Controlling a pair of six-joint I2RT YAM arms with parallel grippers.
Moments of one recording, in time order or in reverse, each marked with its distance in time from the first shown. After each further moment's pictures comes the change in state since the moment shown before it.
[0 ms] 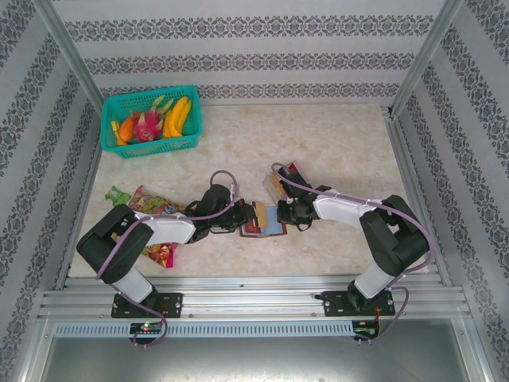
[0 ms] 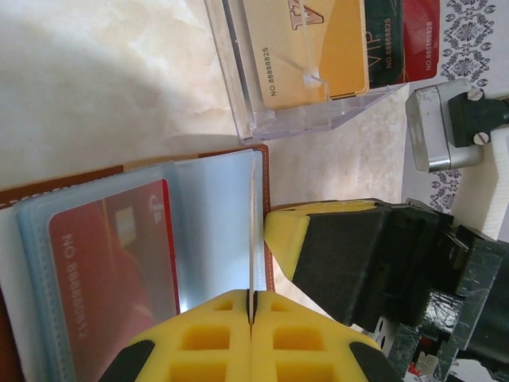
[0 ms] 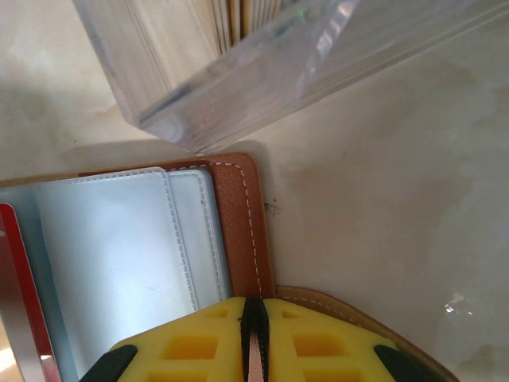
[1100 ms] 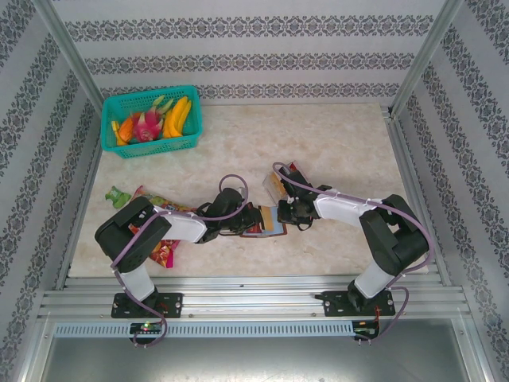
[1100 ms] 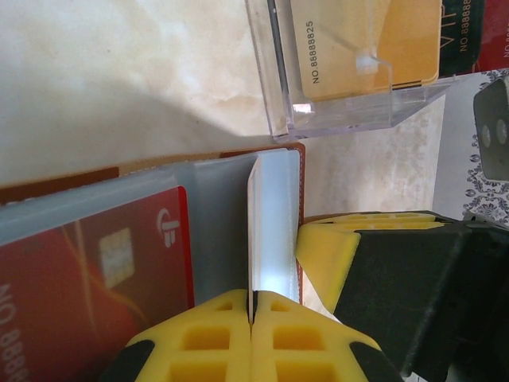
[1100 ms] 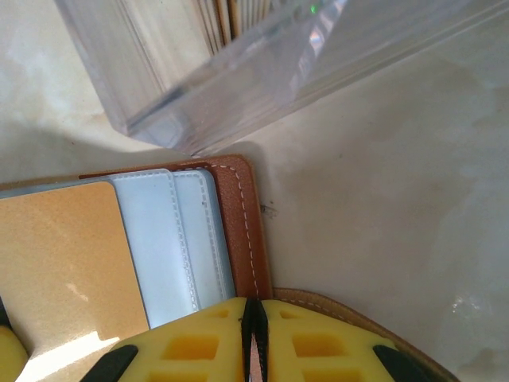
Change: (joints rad) left arm -0.059 0.126 0.053 0.036 -0.067 -0.034; right arm -0.006 0.005 0.000 0.003 -0.019 0.000
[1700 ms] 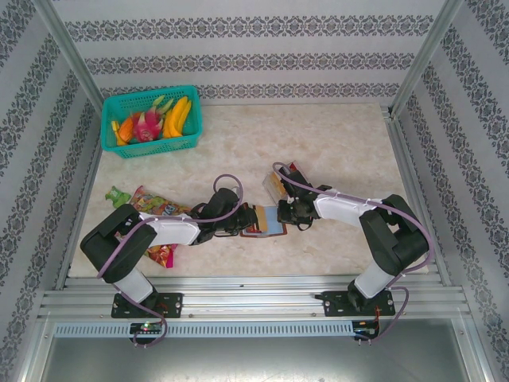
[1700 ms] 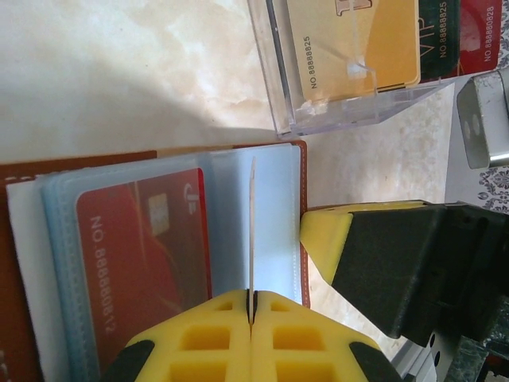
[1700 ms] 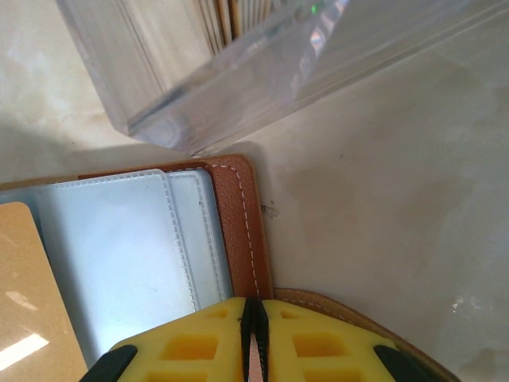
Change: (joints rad) left arm 0.000 -0.114 -0.031 -0.108 -0.052 0.039; right arm 0.000 0.000 0.000 0.000 0.000 0.000
